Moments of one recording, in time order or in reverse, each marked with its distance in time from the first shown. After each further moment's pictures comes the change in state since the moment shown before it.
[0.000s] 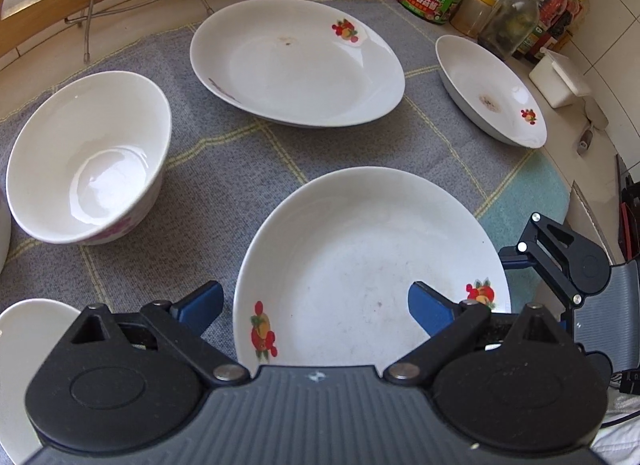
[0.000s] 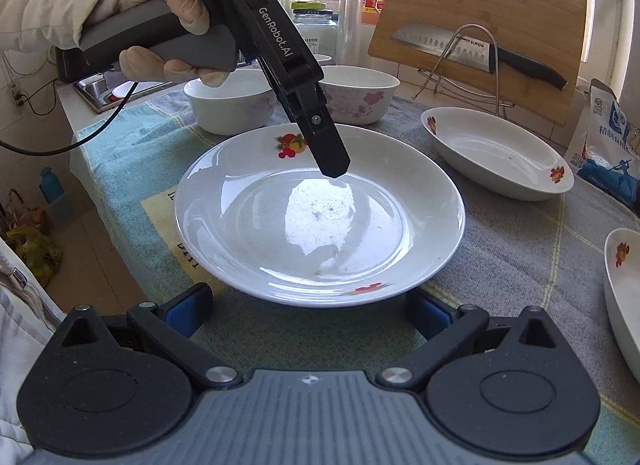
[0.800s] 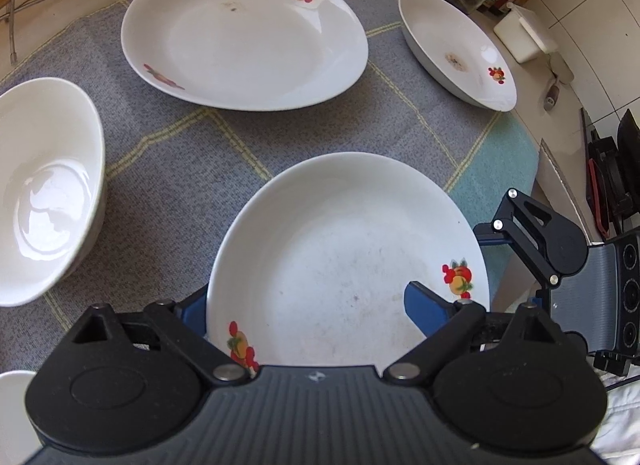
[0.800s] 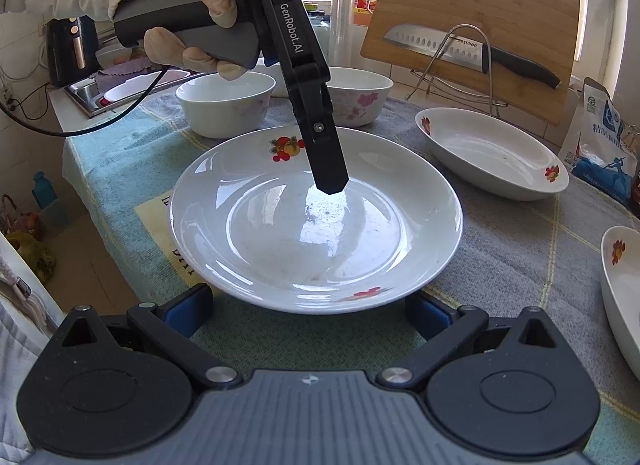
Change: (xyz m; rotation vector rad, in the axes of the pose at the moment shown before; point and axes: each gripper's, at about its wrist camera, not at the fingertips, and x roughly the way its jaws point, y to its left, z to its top) left arm 0.017 0.003 0.027 0.088 0.164 -0.144; right arm 0.003 0.004 0.003 0.018 -0.002 -0.031
